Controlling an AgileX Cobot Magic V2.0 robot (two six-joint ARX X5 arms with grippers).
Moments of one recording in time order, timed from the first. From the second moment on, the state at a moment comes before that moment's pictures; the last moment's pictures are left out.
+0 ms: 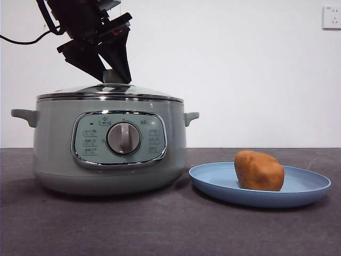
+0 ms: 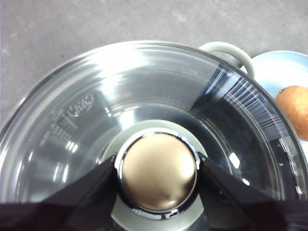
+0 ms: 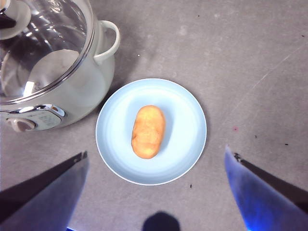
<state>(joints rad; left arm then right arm) -0.40 1.64 1.47 -0.70 0.15 0.13 0.44 1.03 1.32 -1.08 0.03 0.08</state>
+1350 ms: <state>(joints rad) -0.39 1.12 1.82 -1.16 0.34 0.17 0.44 1.03 1.32 -1.08 -0.08 0.01</state>
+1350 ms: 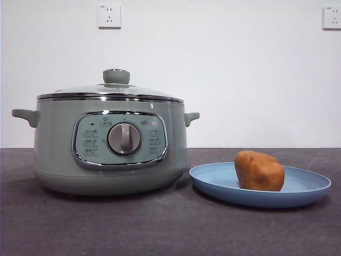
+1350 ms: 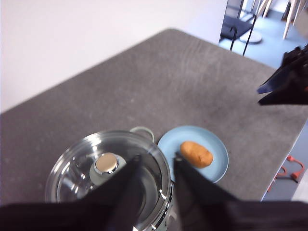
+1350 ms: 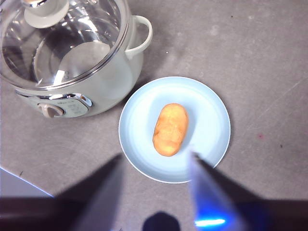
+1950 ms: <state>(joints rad) -0.39 1.18 1.82 -1.16 0.34 0.15 0.44 1.03 1.32 -1.08 -0.08 0.02</state>
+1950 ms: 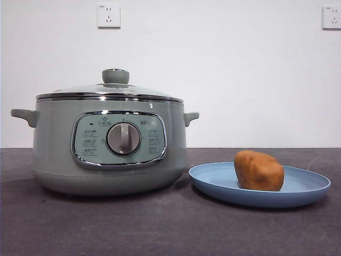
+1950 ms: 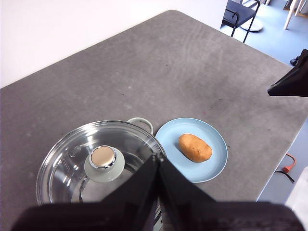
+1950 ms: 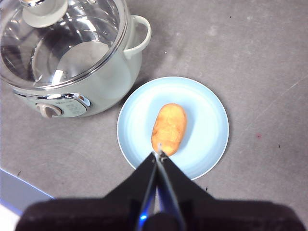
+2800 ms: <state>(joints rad) -0.40 1.02 1.51 -0.74 0.31 0.10 0.44 1.03 1.32 -1.08 -0.08 0.02</state>
